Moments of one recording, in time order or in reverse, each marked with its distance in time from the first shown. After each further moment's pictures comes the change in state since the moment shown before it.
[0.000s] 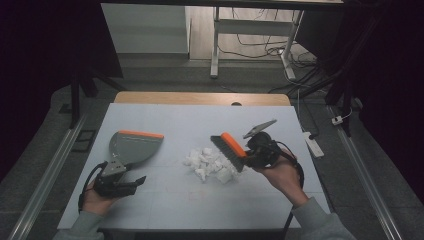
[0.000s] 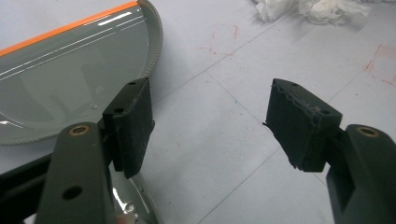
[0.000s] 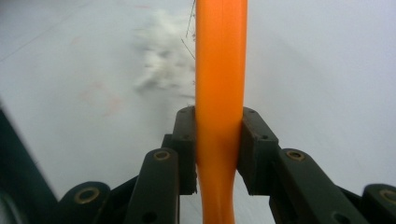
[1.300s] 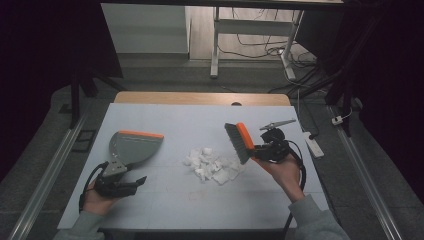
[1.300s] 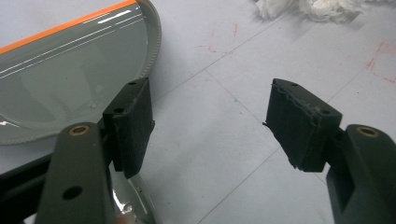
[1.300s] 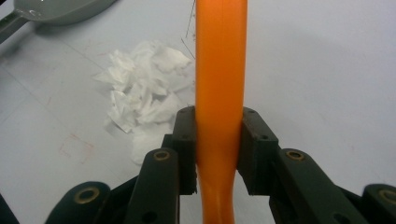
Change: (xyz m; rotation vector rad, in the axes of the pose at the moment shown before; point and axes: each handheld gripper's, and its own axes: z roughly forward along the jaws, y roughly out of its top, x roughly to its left) left arm -0.001 0.000 0.001 0.003 0.002 0.002; right arm -0.037 -0.021 0.009 -0.116 -0.018 0.237
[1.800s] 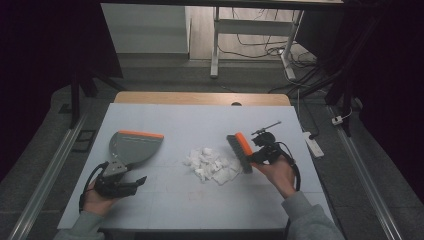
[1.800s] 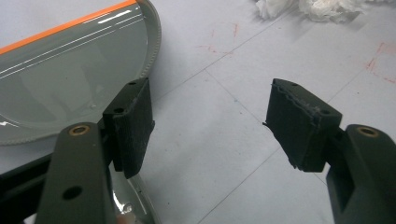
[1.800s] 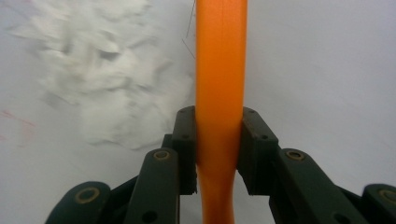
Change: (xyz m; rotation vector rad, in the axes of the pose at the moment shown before) left arm -0.001 0.000 0.000 0.000 0.001 0.002; right arm 0.001 0.002 0.046 0.198 -0.052 0.009
